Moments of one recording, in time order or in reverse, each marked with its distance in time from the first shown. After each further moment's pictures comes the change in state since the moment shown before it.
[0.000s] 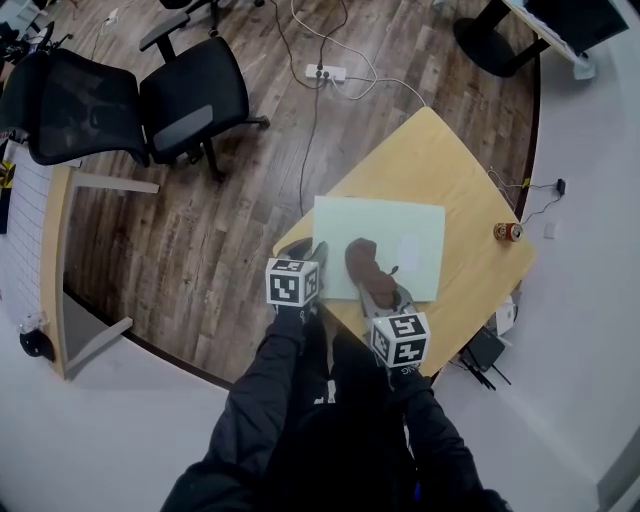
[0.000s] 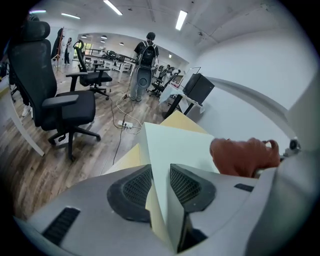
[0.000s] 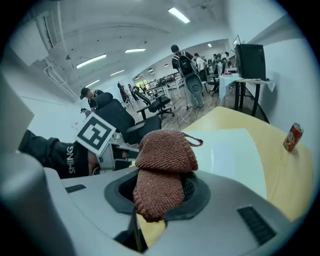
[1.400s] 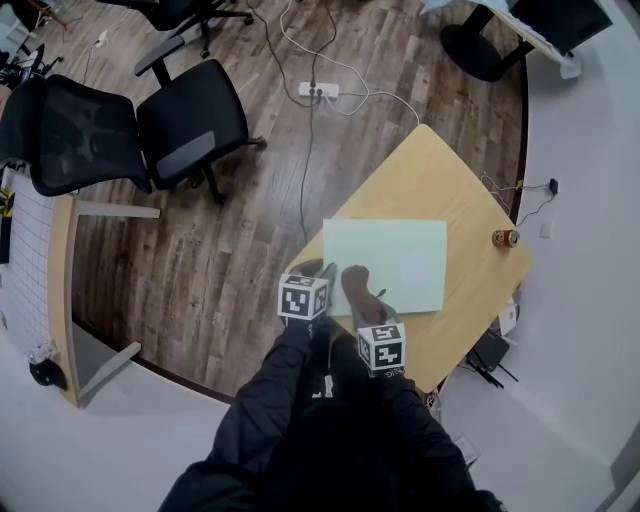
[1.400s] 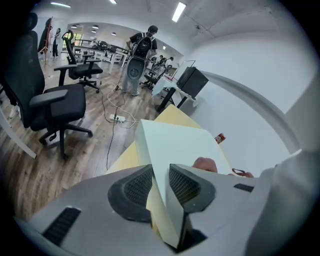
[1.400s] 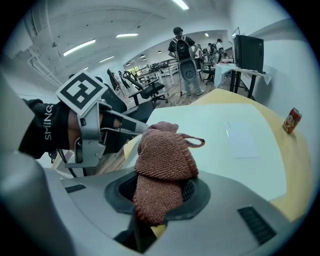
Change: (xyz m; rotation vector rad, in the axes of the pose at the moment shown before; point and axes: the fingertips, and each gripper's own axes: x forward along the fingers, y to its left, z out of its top) left arm 0.000 0.005 -0.001 0.036 0.091 -0.098; right arm 0.047 0.023 -0.056 0.032 0.153 -0.098
